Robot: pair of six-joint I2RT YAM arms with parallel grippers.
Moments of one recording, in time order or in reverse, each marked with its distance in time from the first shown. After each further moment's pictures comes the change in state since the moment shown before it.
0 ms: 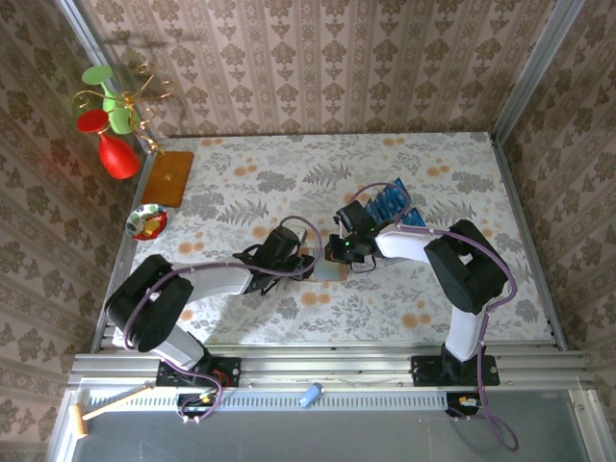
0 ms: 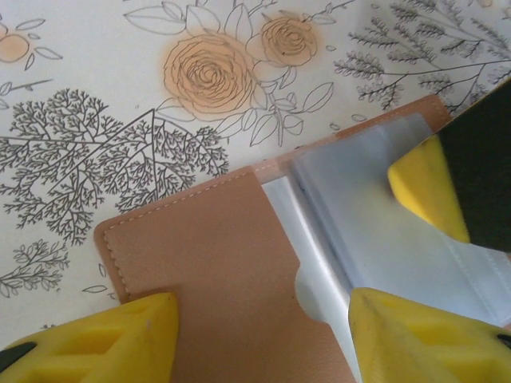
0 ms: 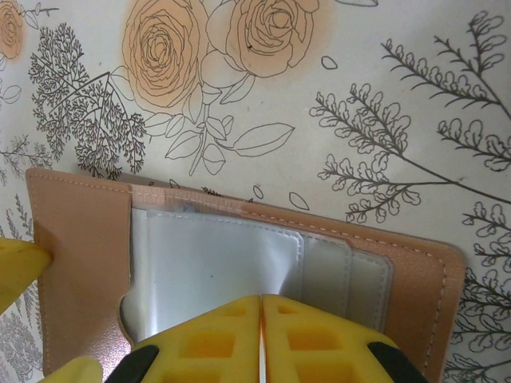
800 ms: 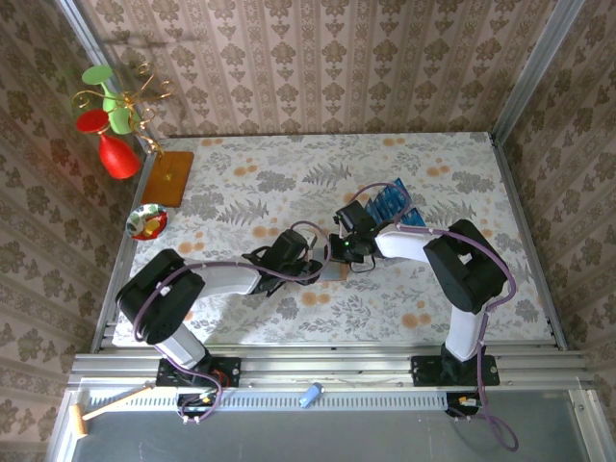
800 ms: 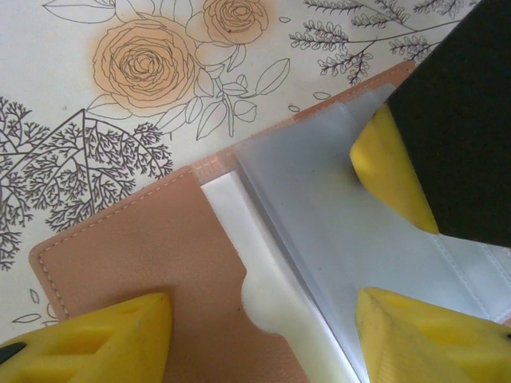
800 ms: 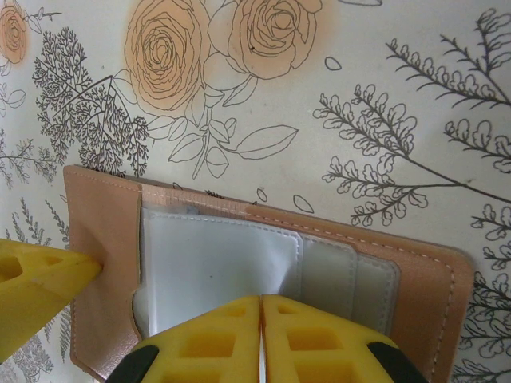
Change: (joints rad) left arm -0.047 0.073 0.032 0.007 -0.018 0.061; right arm 0.000 0.005 0.000 0.010 -0.008 0.015
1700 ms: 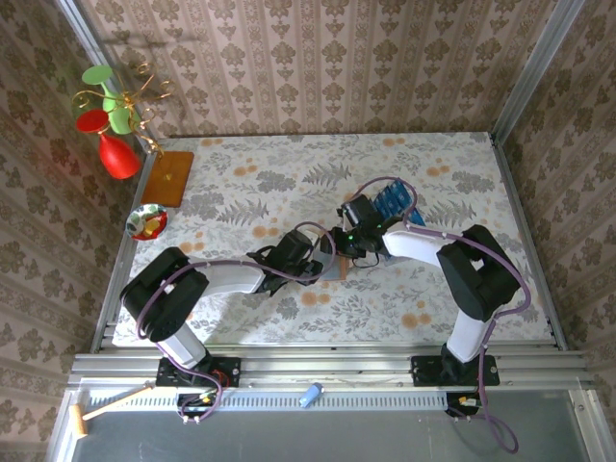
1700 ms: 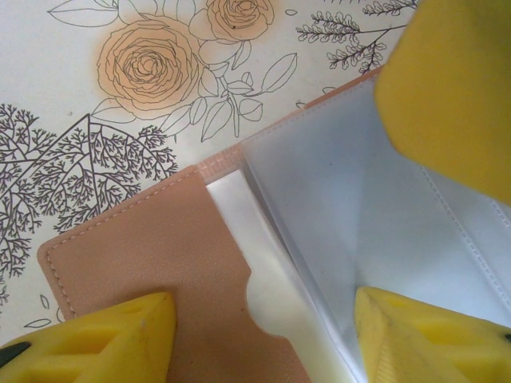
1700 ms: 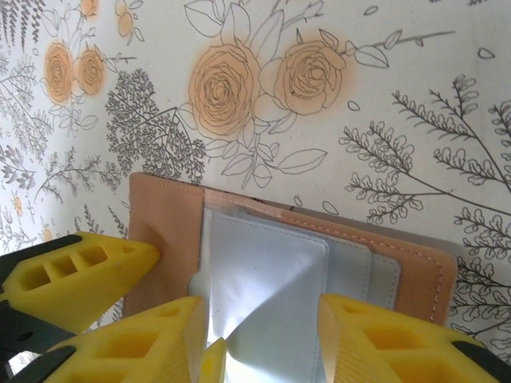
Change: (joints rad) left arm -0.019 0.022 0.026 -0.033 -0.053 0.023; right arm -0.021 -0.080 -0.008 -0.010 -0.011 0.011
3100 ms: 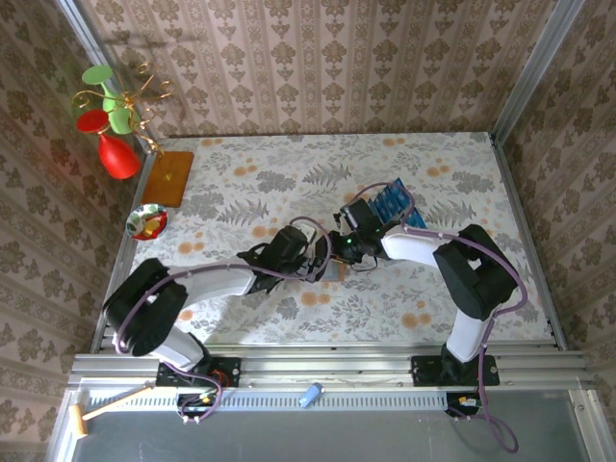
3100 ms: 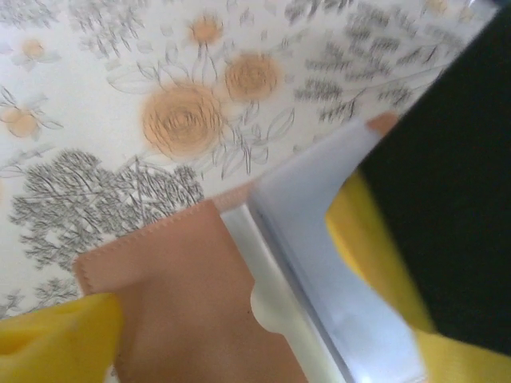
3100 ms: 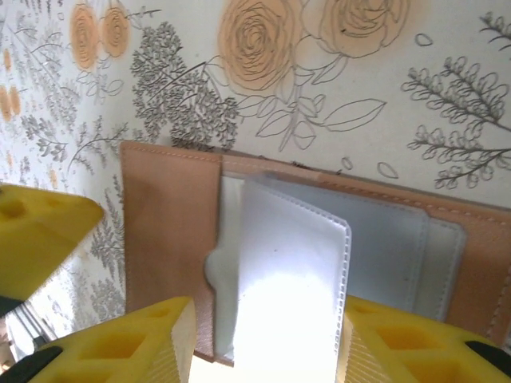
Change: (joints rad) left arm 0.001 -0.147 0.002 -0.053 -0.026 0.013; right arm 0.014 0.008 -0.026 0.059 -0.106 0.058
